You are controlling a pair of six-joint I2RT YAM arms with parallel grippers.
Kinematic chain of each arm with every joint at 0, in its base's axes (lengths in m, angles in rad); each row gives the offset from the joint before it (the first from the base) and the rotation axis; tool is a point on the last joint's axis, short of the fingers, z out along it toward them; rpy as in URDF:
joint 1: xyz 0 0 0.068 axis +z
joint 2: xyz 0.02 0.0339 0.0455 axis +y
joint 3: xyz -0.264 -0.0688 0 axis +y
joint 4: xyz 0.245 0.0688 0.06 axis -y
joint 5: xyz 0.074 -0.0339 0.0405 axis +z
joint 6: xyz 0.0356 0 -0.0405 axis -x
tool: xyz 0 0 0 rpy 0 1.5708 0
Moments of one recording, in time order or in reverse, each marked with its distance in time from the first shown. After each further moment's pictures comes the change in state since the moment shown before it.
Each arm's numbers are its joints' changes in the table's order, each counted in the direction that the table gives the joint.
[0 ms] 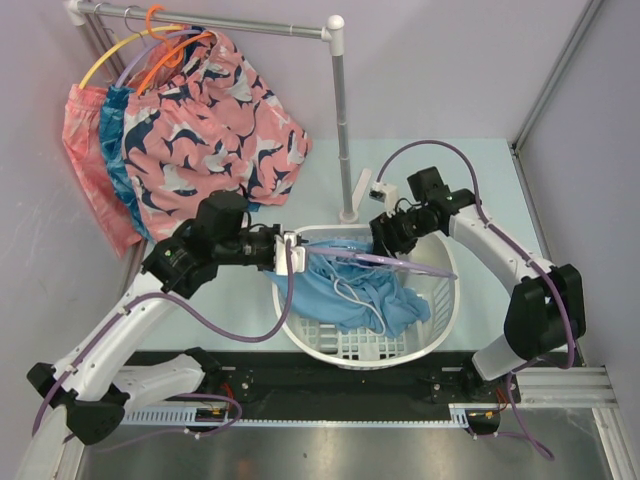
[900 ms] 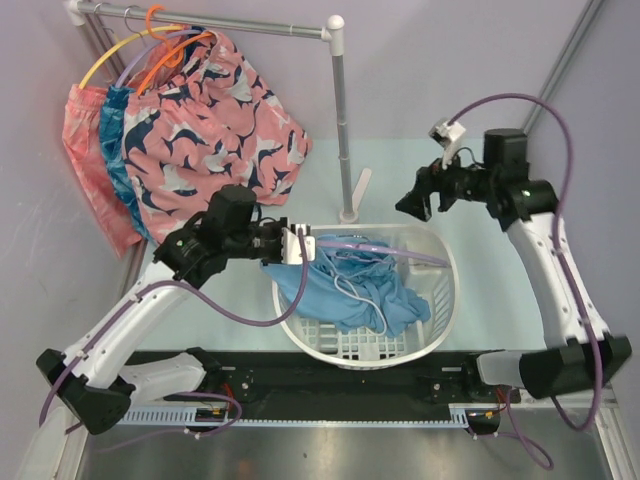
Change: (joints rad) left arm 0.003 0.077 -0.026 -0.005 0.068 0.040; right arm -0.219 -0.283 -0.235 0.062 0.065 -0.014
